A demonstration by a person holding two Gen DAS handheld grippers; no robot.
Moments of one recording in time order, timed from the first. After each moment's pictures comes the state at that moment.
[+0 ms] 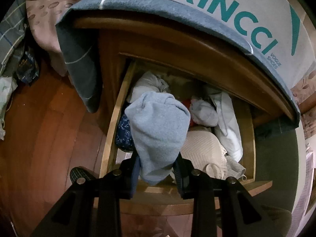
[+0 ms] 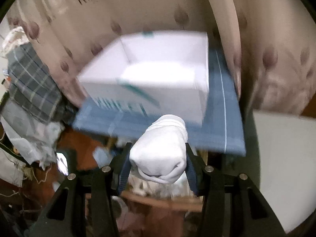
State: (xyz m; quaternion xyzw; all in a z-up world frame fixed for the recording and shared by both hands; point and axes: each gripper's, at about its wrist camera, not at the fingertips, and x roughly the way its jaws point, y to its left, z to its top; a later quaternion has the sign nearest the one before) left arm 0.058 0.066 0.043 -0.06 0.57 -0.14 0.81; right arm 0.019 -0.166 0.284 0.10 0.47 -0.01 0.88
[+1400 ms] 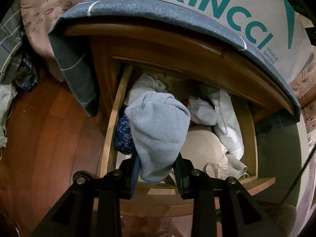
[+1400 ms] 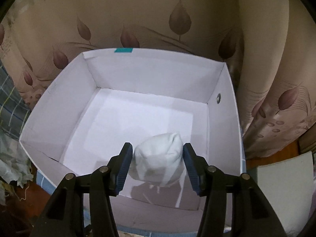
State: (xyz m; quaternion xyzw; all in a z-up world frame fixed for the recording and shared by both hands) left arm 0.060 0.062 0.043 -0.04 0.56 -0.15 0.81; right arm 0.176 -0.183 0.228 0.06 0.50 -0.08 0.86
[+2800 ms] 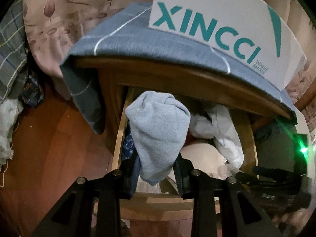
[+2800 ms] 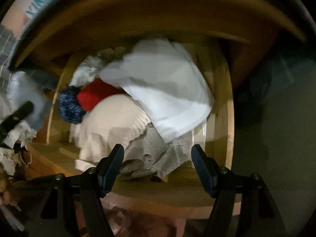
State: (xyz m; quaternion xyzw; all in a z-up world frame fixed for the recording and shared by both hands) left arm 0.054 0.061 0.071 -0.02 0.51 -0.14 0.85; right arm -0.001 -0.162 0.014 0.13 0.63 -0.04 0.77
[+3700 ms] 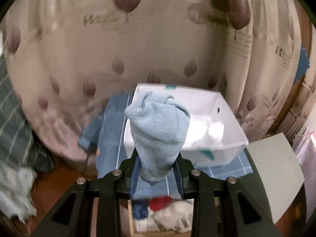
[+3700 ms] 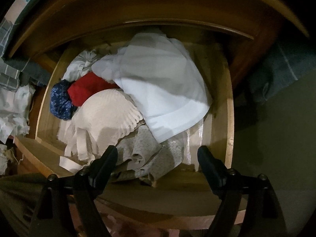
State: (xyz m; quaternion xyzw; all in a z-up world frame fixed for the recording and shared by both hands) left arm 0.109 0.022 0.331 0.05 0.37 -0.21 0.90; right arm -0.003 -0.158 0.008 0.09 0.62 -0.04 0.78
